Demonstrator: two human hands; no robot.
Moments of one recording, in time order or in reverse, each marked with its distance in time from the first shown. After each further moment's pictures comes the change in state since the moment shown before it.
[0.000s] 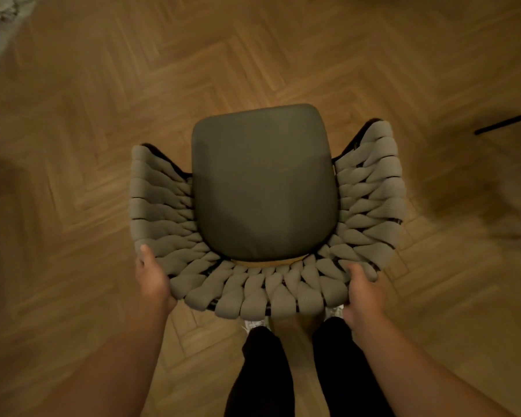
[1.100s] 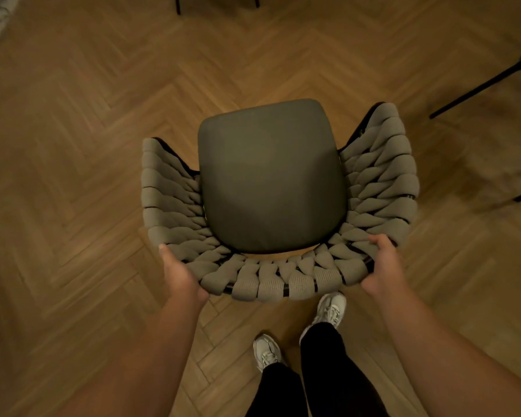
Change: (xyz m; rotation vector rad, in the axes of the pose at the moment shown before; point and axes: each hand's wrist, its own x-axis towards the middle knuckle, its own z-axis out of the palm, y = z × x) left_hand -0.020 0.052 0.183 -0.124 -0.242 -0.130; right_hand 0.105 -0.083 0.017 0.403 -0.019 0.045
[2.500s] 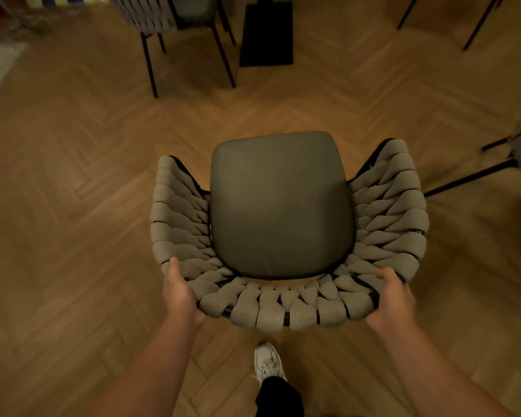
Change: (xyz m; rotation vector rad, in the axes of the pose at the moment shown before) left_hand 0.157 0.098 0.350 0.151 -0.105 0.039; right_hand 0.140 -0.219 0.236 0.108 0.152 -0.152
